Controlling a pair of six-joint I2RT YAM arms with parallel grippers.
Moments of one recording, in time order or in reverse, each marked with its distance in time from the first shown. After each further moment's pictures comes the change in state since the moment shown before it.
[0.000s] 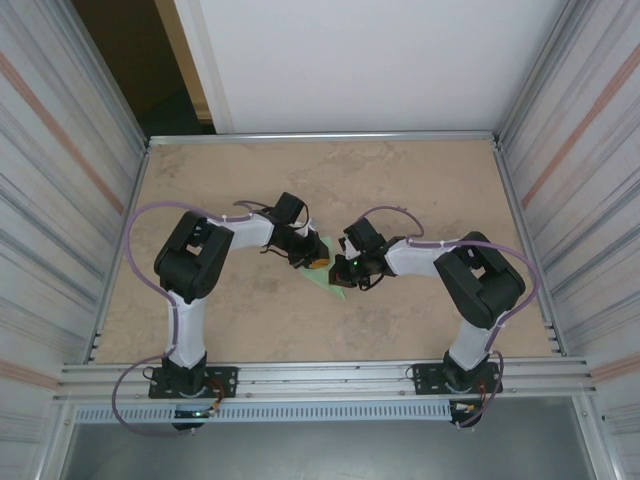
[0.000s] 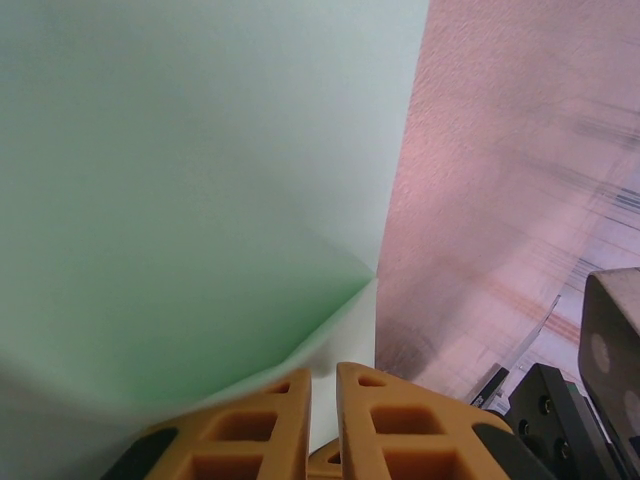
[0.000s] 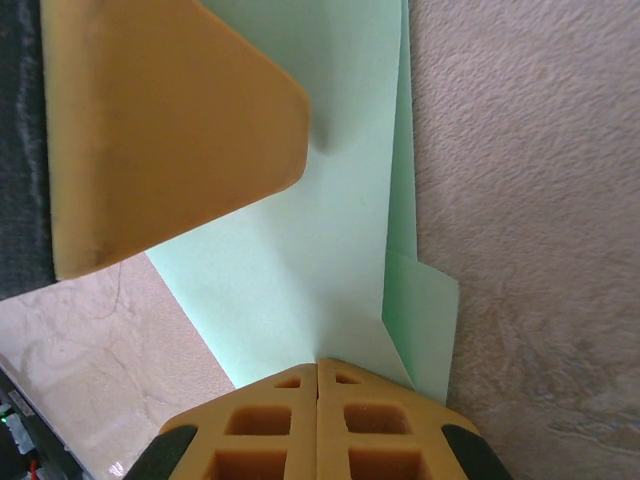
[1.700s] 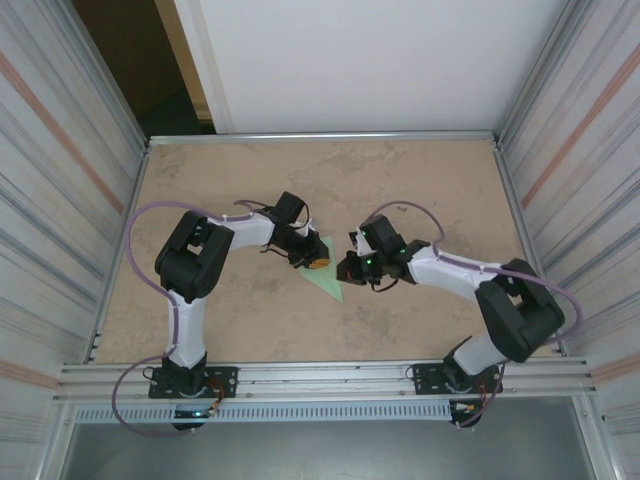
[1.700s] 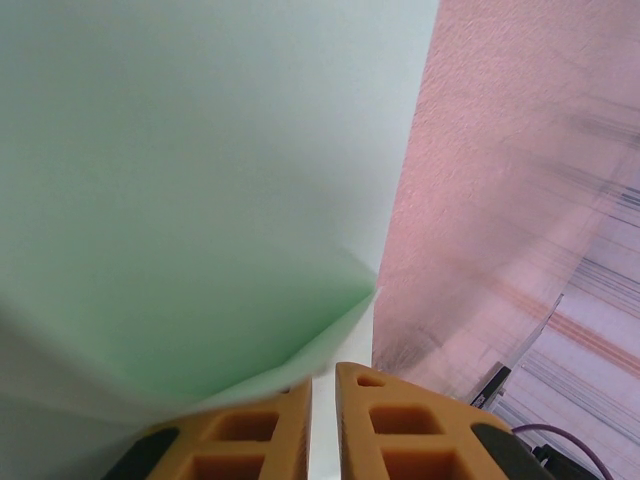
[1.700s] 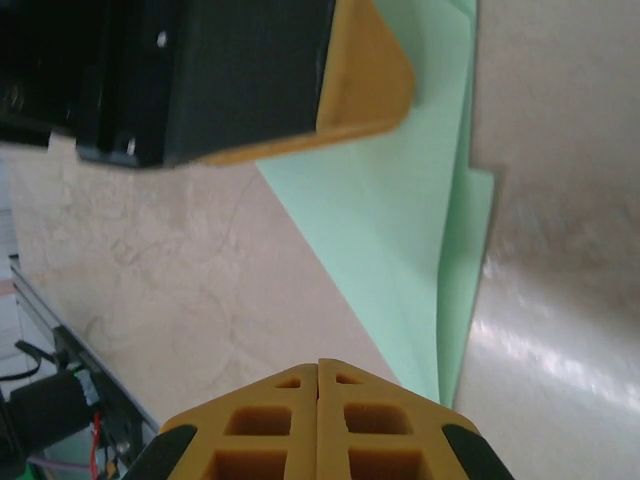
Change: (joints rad) left arm 0.000 0.005 0.013 -0.024 0.000 0.007; right arm -0.013 -0.222 -0.060 -0.045 -0.013 -0.004
